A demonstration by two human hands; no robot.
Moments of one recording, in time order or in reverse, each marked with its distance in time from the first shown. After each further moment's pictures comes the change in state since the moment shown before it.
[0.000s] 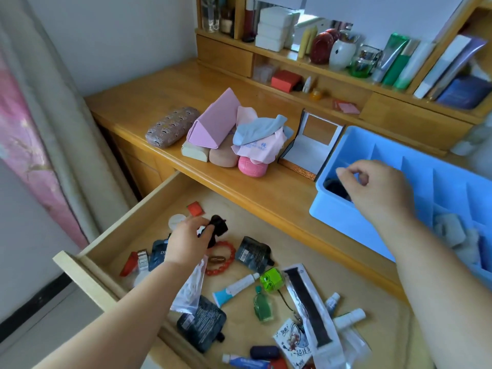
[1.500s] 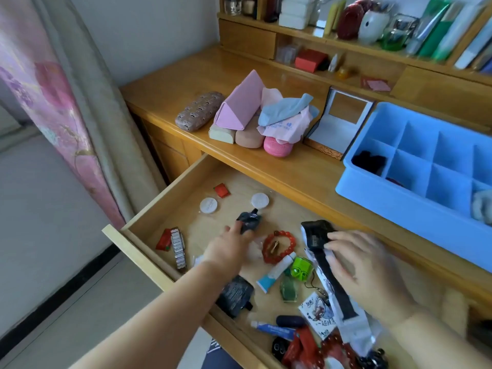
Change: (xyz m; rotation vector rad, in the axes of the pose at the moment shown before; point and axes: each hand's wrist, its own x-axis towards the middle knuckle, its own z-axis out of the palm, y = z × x) left_hand -0.053 0.005 0.005 0.652 -0.500 0.224; right_hand -0.145 0.024 0.045 -0.002 -0.209 -0.501
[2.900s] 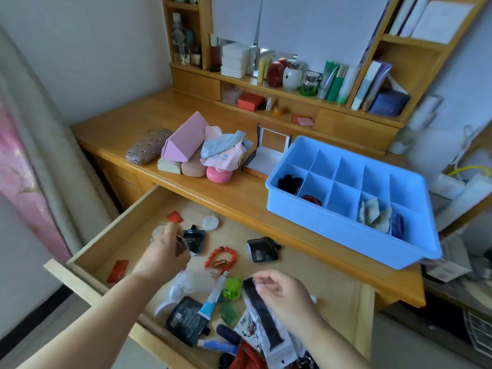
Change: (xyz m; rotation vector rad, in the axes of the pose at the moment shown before) left_hand -0.021 -0.006 -0.047 -0.523 0.358 -0.111; right_hand -0.032 -0.037 -0.012 0.731 -0.285 0.640
